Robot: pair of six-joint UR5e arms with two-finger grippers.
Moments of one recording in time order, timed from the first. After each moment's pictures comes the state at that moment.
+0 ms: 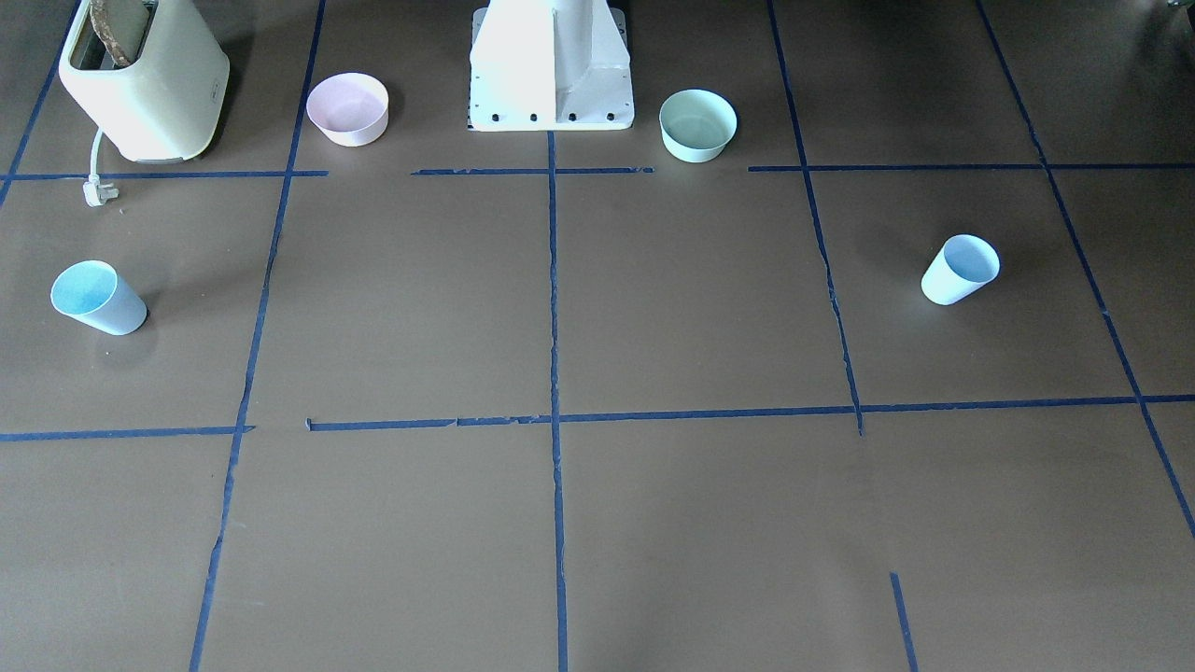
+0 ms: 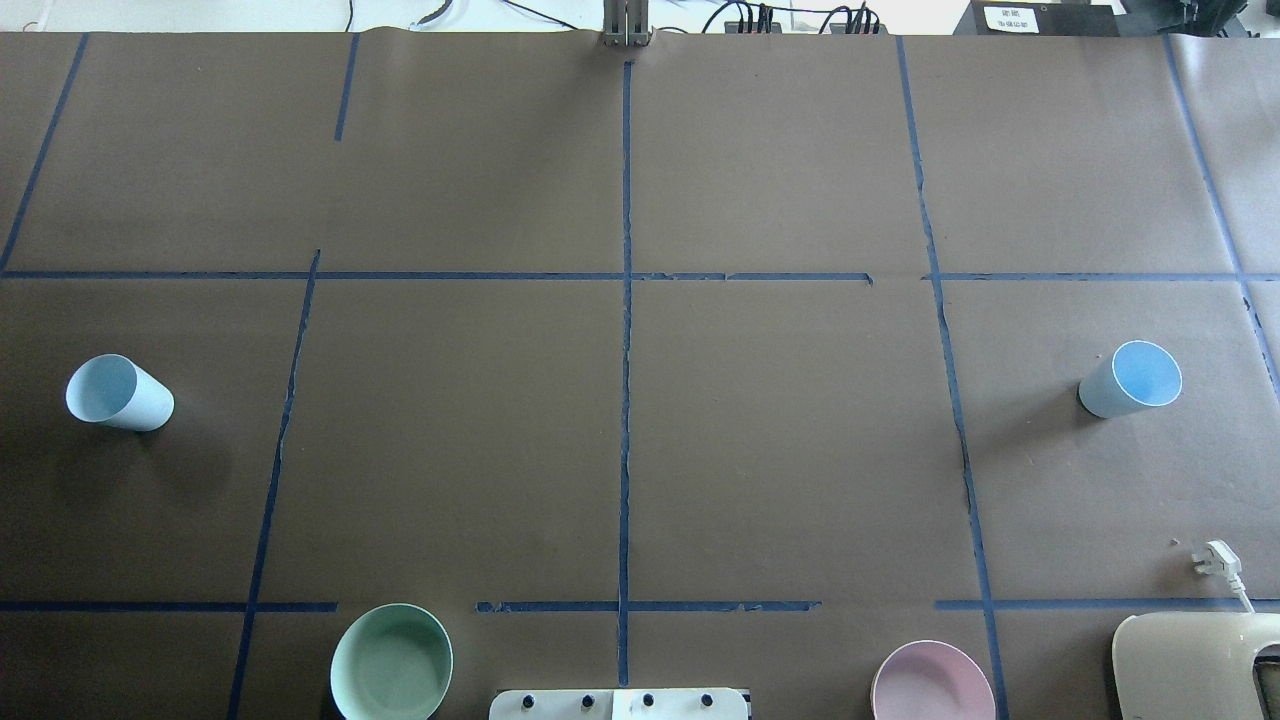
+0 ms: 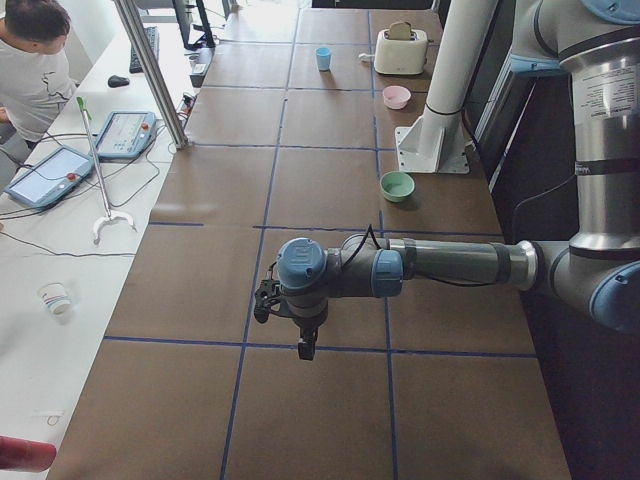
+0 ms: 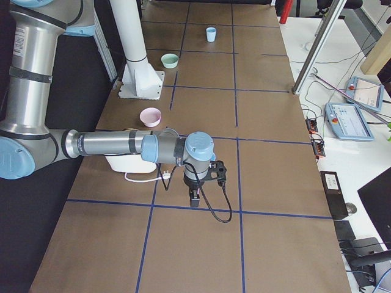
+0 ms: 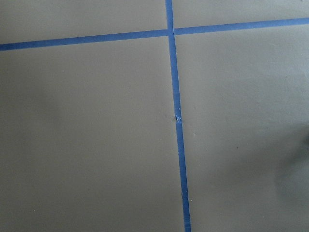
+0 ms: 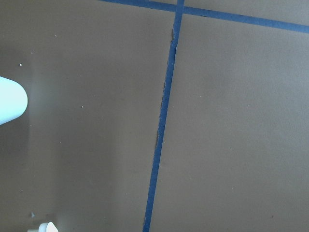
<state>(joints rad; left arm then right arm) -1.58 -1.39 -1.77 -1.51 -2.37 0.12 1.53 -1.80 1.87 -1.69 2.31 -0.14</state>
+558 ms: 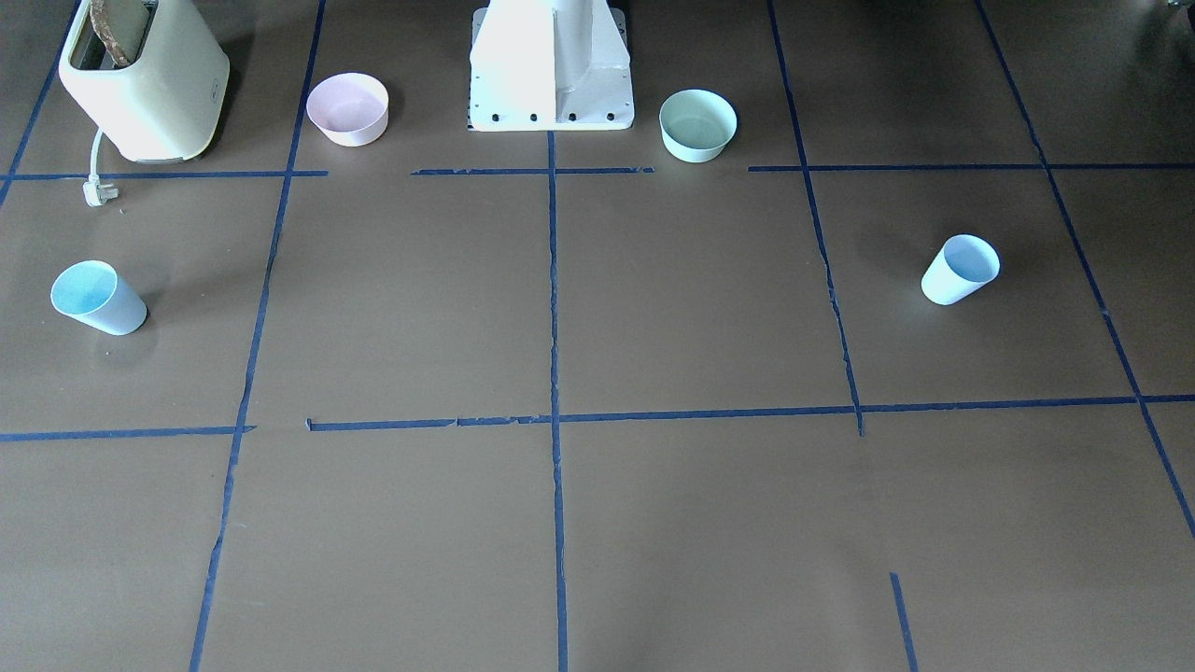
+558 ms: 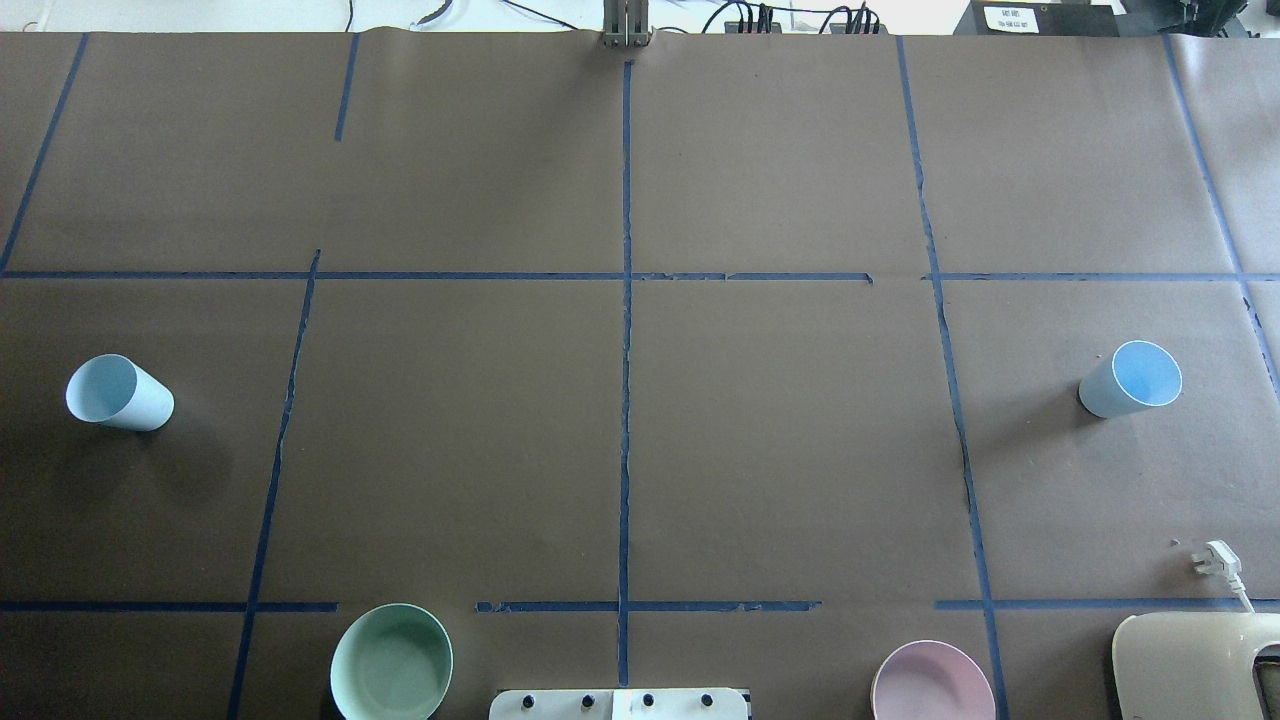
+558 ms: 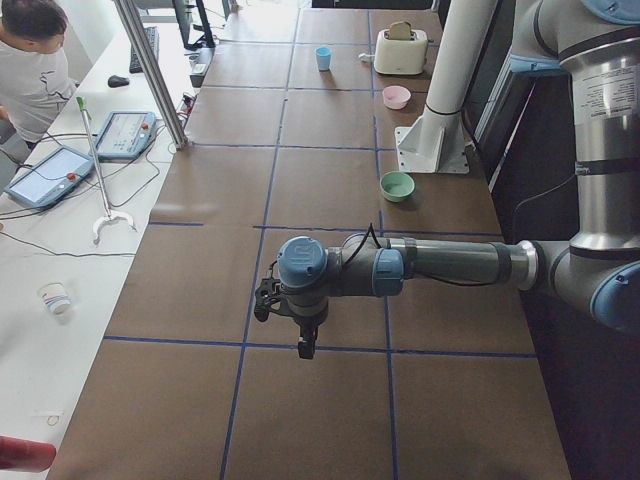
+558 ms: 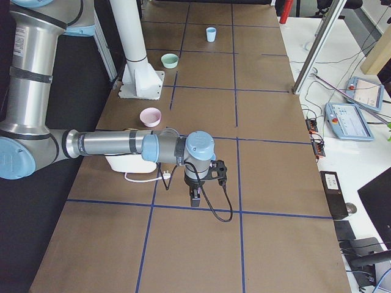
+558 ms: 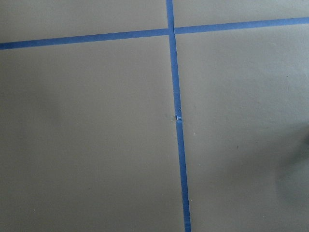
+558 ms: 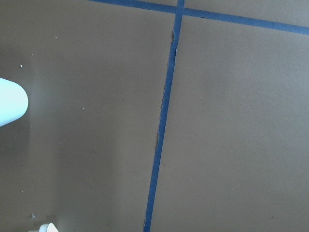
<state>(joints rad) -1.58 -1.39 -1.78 -1.51 -2.38 0.12 1.53 -1.80 1.87 -1.69 2.31 -0.14</state>
